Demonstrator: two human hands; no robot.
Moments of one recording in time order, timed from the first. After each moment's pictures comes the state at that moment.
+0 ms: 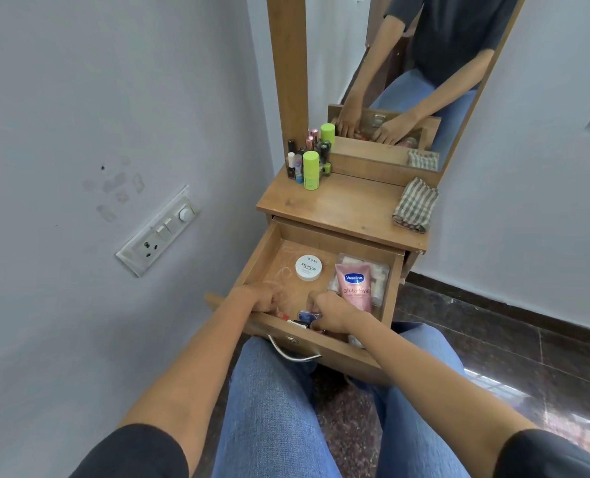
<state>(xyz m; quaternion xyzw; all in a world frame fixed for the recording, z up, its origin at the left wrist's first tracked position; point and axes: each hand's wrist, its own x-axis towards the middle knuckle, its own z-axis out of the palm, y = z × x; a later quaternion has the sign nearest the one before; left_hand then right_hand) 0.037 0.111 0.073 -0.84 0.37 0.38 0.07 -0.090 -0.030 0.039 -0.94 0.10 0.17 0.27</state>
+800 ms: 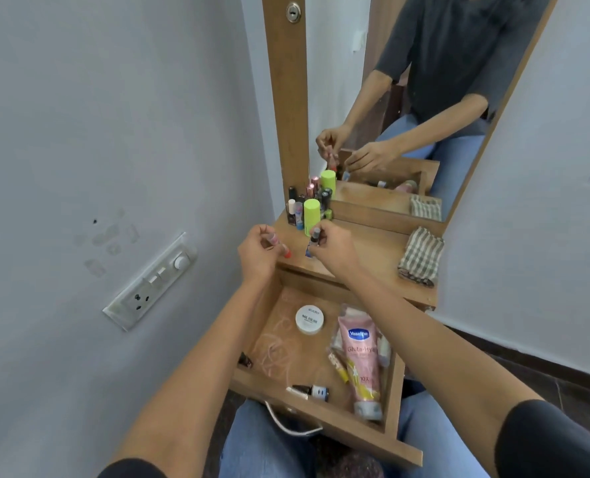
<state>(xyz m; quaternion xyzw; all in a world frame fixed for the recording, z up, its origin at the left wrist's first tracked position) 0.105 0.030 0.148 -0.77 0.14 0.05 -0.62 0.036 -0.105 0.148 -0.85 0.22 -0.19 0.44</state>
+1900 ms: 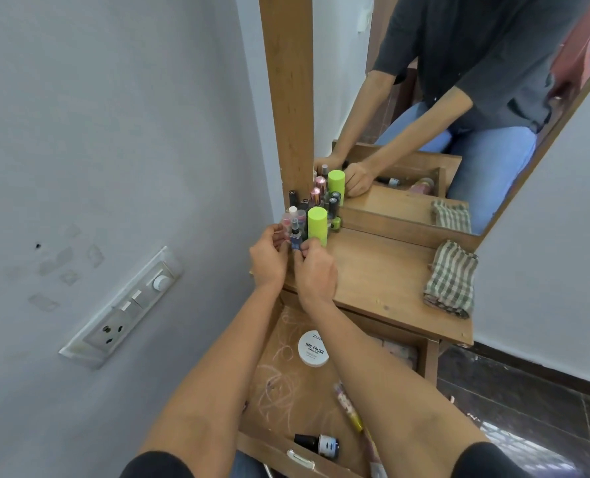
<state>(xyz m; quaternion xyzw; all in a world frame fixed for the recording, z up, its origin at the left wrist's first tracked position) 0.184 -0.032 0.079 -0.83 0.16 -0.02 -0.54 0.112 -0.080 0.087 -0.83 0.36 -0.24 0.35</state>
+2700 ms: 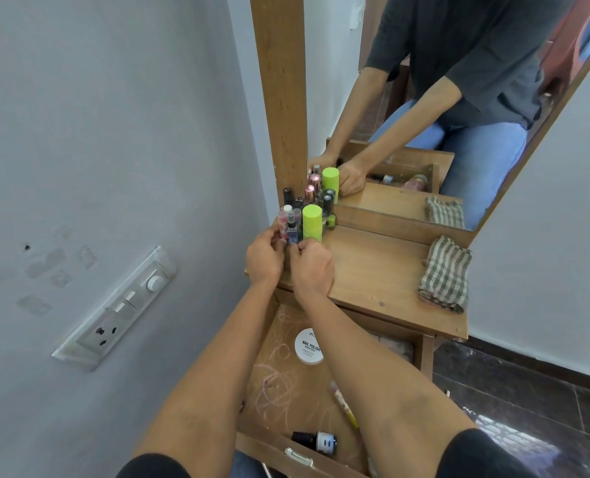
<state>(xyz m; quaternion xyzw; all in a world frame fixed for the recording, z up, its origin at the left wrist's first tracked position) 0.192 -0.035 0.070 -0.86 0.18 -0.01 -0.47 0.120 -0.082 0.089 -0.81 0.43 -0.23 0.34</state>
